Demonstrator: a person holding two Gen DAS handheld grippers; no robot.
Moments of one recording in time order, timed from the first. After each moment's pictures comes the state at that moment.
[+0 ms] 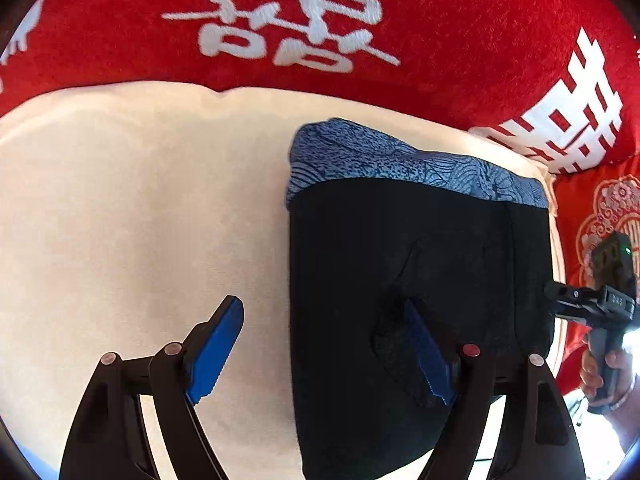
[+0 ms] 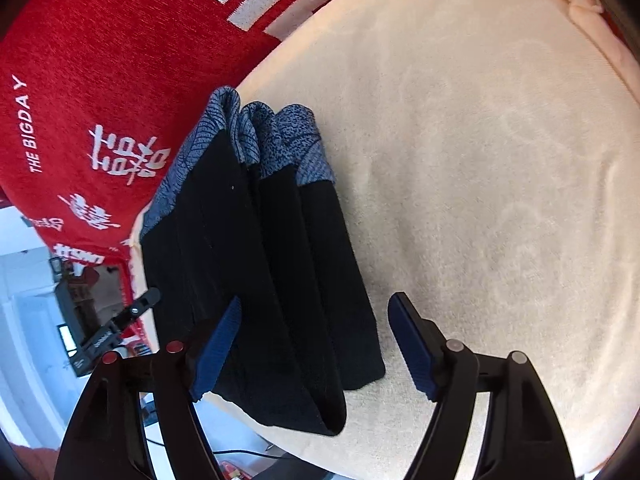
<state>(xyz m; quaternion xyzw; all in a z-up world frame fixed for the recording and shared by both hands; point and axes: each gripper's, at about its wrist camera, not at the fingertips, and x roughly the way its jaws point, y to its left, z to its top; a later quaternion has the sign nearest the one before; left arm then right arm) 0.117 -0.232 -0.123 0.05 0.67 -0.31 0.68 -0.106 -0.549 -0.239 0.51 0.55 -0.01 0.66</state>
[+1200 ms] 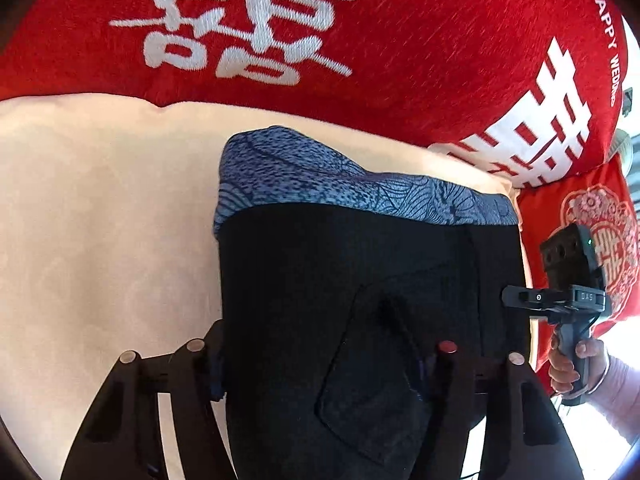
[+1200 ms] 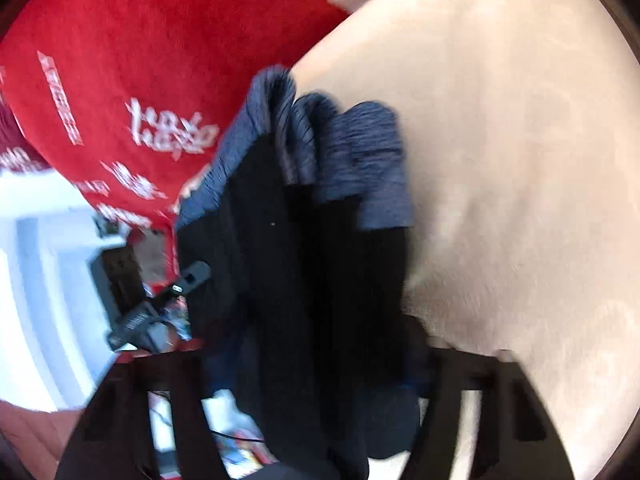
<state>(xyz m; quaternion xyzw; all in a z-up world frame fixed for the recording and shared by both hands) 0.112 -0.252 -0.125 -0.01 0.64 -0.36 0.68 -0.093 -0.554 -0.246 0.55 0.51 0.10 0.66</state>
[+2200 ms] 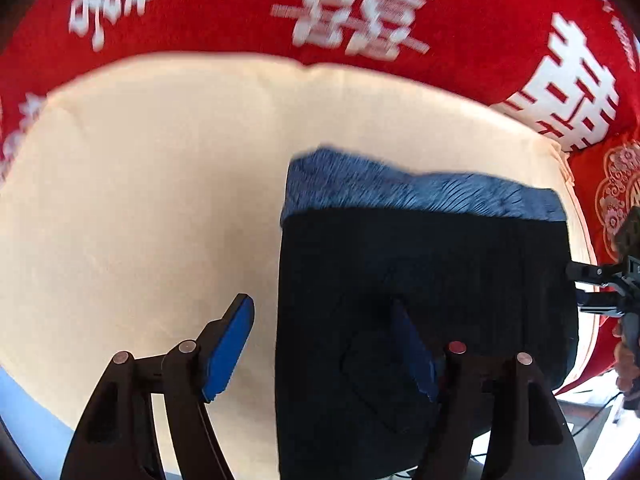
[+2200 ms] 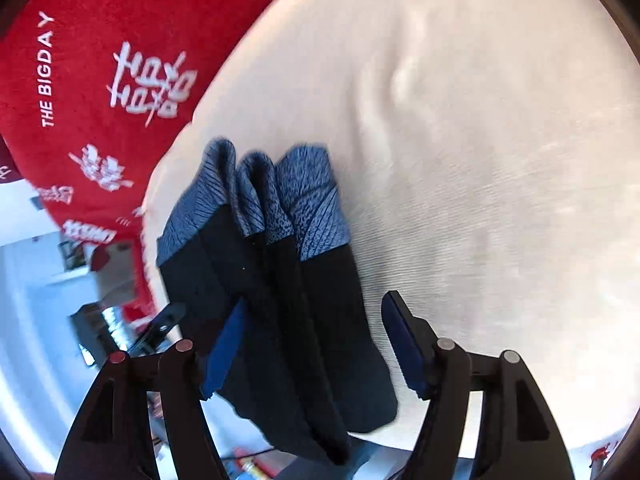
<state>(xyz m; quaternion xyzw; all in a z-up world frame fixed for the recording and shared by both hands) 0.028 -0.127 -0.086 0.08 0.60 -0.26 0.75 -0.168 -0.462 -0.209 0.51 0.54 -0.03 0.67</state>
